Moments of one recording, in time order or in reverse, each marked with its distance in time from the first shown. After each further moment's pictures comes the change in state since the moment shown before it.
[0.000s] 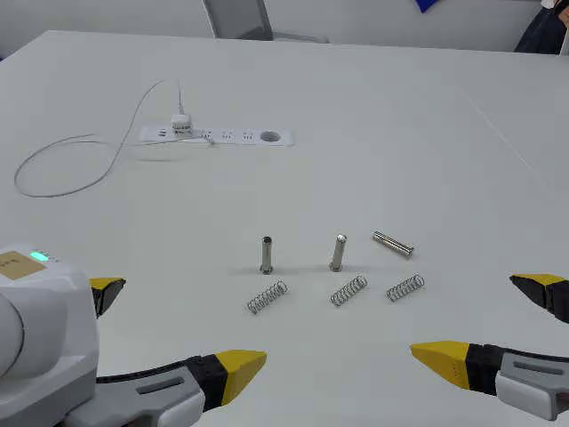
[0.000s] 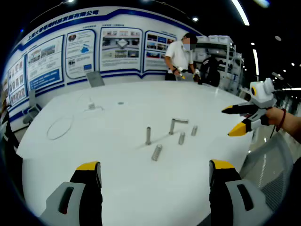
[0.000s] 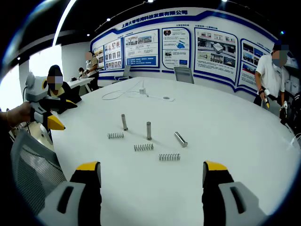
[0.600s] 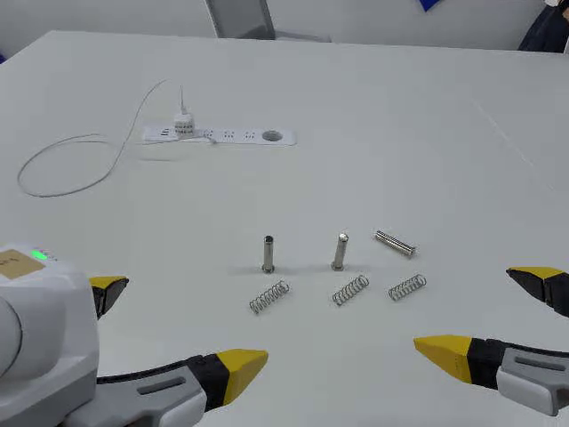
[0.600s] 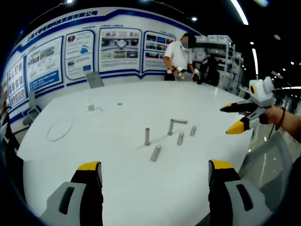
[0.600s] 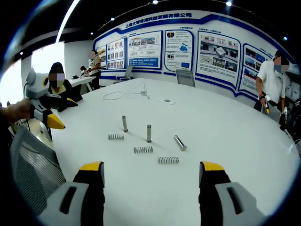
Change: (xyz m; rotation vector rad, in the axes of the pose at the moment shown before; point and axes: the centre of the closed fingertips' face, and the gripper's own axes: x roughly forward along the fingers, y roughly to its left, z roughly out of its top) left arm -0.002 -0.004 0.003 0.011 -0.001 0.000; right arm -0.003 0.000 0.007 -0.039 -0.013 -0.003
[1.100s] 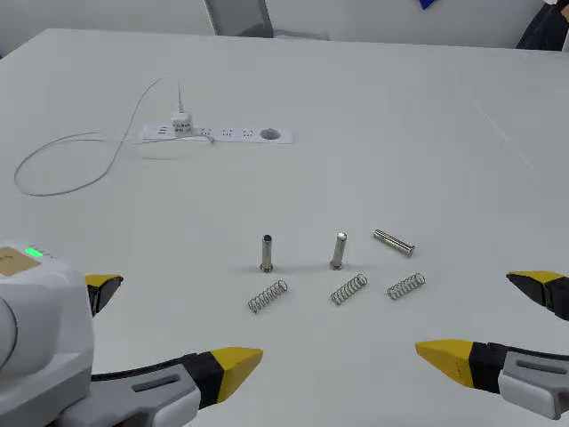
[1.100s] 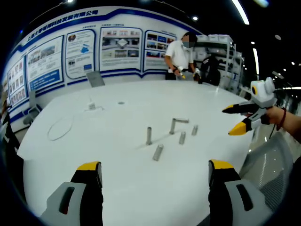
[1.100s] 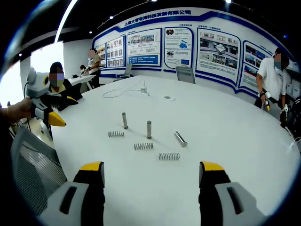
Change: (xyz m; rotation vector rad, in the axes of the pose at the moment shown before) left arm 0.002 0.005 -0.002 -0.006 0.007 0.006; right arm 0.000 0.000 -0.007 0.015 0.025 0.007
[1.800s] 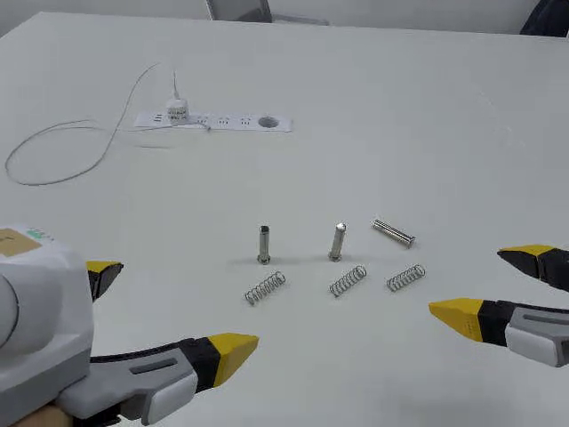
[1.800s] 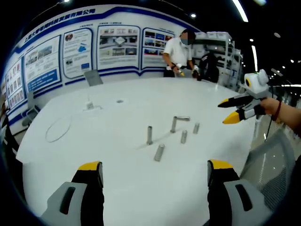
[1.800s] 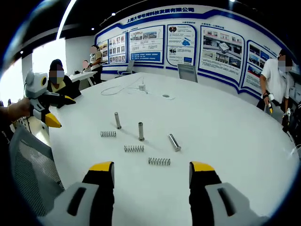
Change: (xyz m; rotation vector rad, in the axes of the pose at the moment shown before) left arm 0.013 0.003 -0.001 0.019 0.023 -0.013; right arm 0.020 -0.029 0.009 -0.033 0.035 0.023
